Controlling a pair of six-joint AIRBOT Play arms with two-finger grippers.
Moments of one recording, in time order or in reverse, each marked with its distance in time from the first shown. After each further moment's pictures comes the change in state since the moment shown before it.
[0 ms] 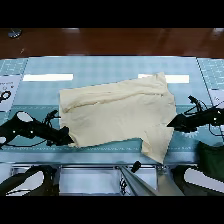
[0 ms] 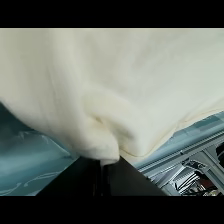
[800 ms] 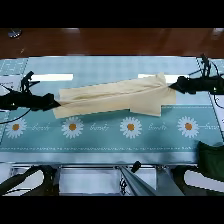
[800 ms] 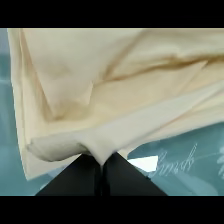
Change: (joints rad) left arm 0.063 -0.013 0.421 -0.018 0.135 0.077; right arm 0.182 -0.061 0.410 0.250 -0.267 0.078
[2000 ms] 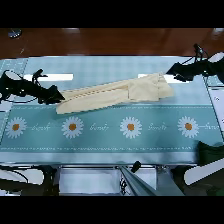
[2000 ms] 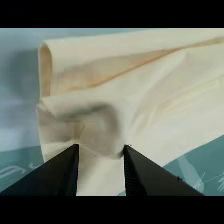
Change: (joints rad) left arm 0.027 -0.416 0.325 0.008 -0.134 -0.019; right arm -0.010 -0.420 0.476 -0.225 0.051 0.171
